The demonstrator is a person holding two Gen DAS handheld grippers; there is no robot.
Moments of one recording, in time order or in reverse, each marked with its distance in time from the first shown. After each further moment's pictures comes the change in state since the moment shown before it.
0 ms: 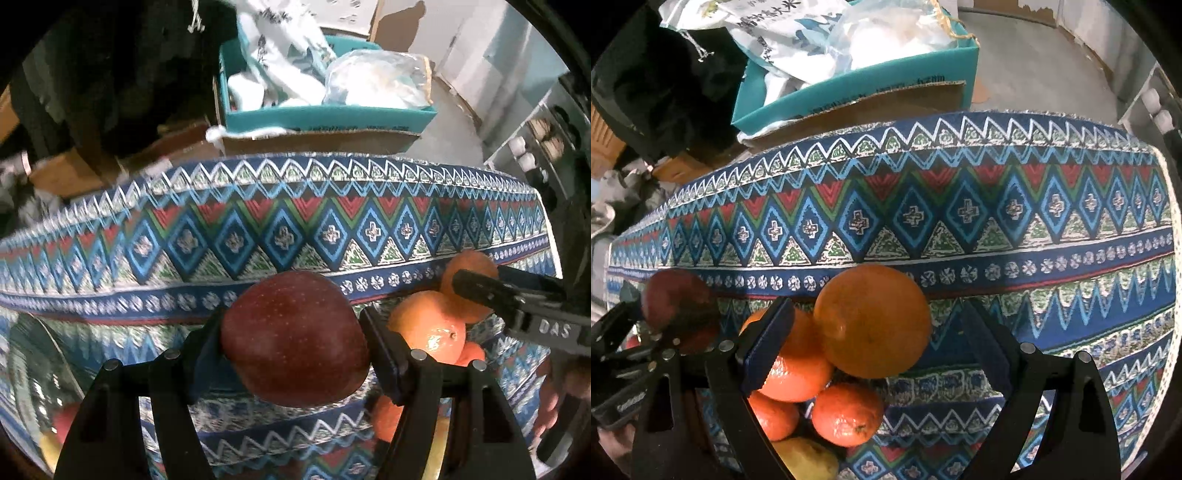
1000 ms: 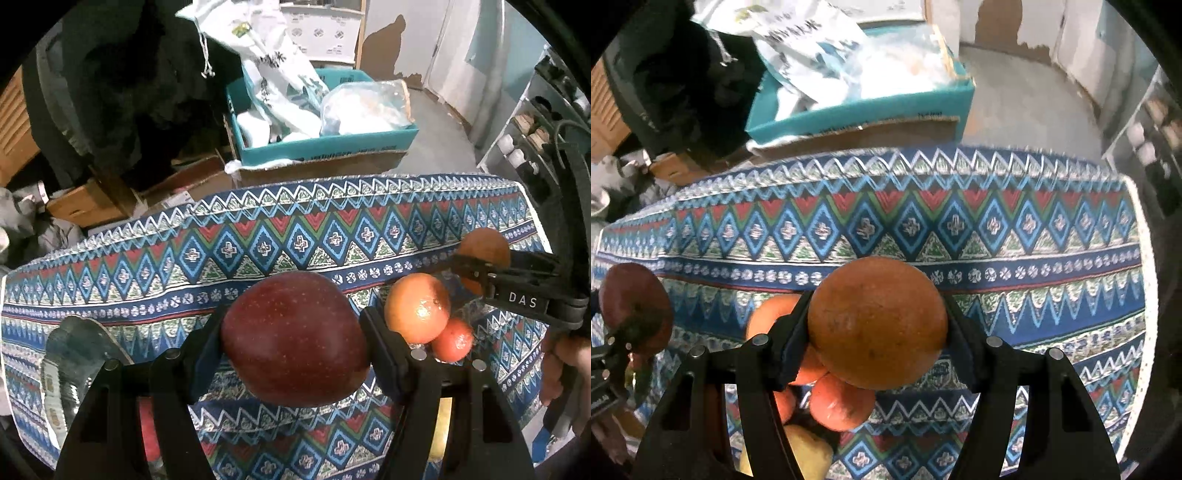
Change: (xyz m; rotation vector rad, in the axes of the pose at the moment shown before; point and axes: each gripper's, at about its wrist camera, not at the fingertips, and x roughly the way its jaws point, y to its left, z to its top) left arm -0.061 0.007 -0.024 0.066 -0.105 0.033; right arm -0.038 0.019 -0.024 -0.091 -0.129 -0.087
